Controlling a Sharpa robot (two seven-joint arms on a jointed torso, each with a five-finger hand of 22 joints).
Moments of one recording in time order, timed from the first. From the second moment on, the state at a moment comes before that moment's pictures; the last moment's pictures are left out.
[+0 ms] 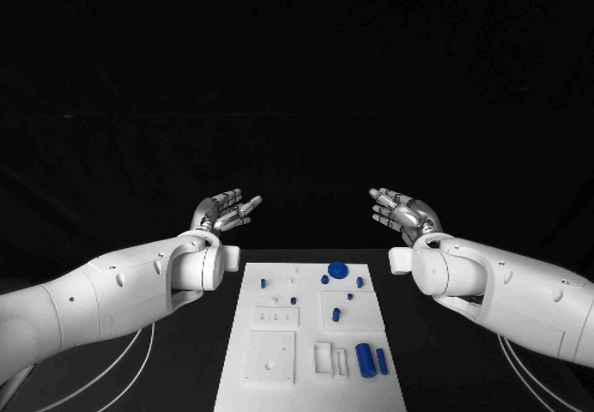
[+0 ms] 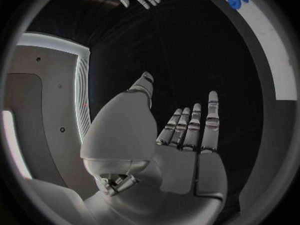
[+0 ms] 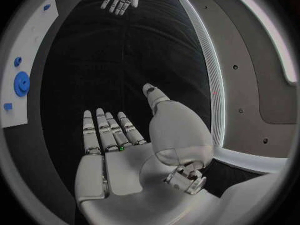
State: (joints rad) left arm 1.24 -0.63 -0.12 1.17 0.00 -0.62 0.38; left_hand 1.38 -0.20 0.11 0.27 0.07 0.50 0.13 0.03 0.04 0.53 0.12 0.04 0.04 0.60 0.13 0.04 0.04 0.19 0.80 0.28 0.06 0.06; right arm 1.10 -0.73 0.10 1.31 -0.05 -0.52 0.31; right_hand 1.16 0.01 0.12 -0.01 0.35 0.46 0.16 0.03 0.04 0.44 0.21 0.03 0.03 0.54 0.20 0.03 0.04 0.14 0.42 0.27 0.04 0.04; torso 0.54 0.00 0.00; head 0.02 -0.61
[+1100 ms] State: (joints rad) left arm 1.34 -0.75 -0.17 1.33 -0.07 -0.40 0.26; left_hand 1.40 -0.02 0.11 -0.01 0.10 1.02 0.14 0.06 0.07 1.13 0.12 0.06 0.06 1.25 0.08 0.13 0.07 0.08 1.09 0.07 0.22 0.13; right arm 1.12 -0.68 0.14 1.18 -1.19 -0.24 0.05; right_hand 1.25 -0.04 0.23 -0.27 0.36 1.09 0.12 0.06 0.06 1.18 0.08 0.05 0.06 1.45 0.00 0.38 0.32 0.15 1.29 0.03 0.35 0.17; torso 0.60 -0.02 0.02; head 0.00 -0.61
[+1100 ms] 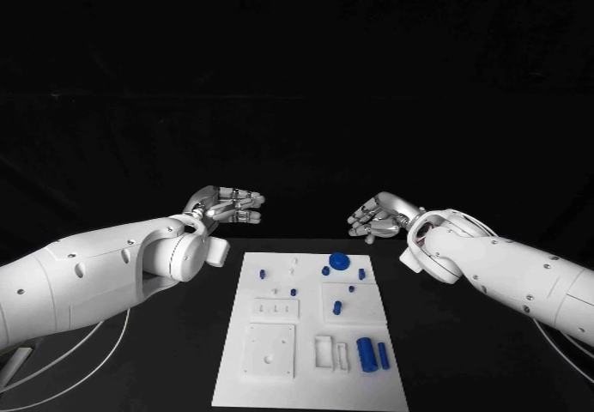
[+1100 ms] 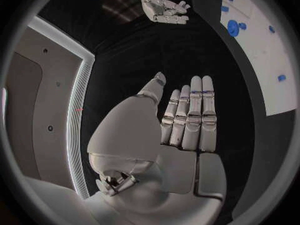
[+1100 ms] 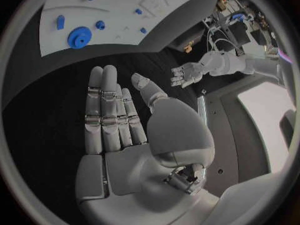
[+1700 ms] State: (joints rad) left arm 1.36 -0.85 -0.16 1.52 -0.09 -0.37 0.26; left_hand 1.39 -0.02 0.08 -0.03 0.10 1.01 0.15 0.06 0.06 1.11 0.13 0.06 0.06 1.25 0.08 0.12 0.07 0.08 1.08 0.07 0.24 0.13; right arm 1.11 -0.64 0.14 1.23 -1.71 -0.24 -0.04; right_hand 1.25 -0.11 0.33 -0.28 0.26 1.11 0.10 0.06 0.06 1.18 0.08 0.05 0.06 1.45 -0.02 0.85 0.59 0.12 1.43 -0.04 0.65 0.48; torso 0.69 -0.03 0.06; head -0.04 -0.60
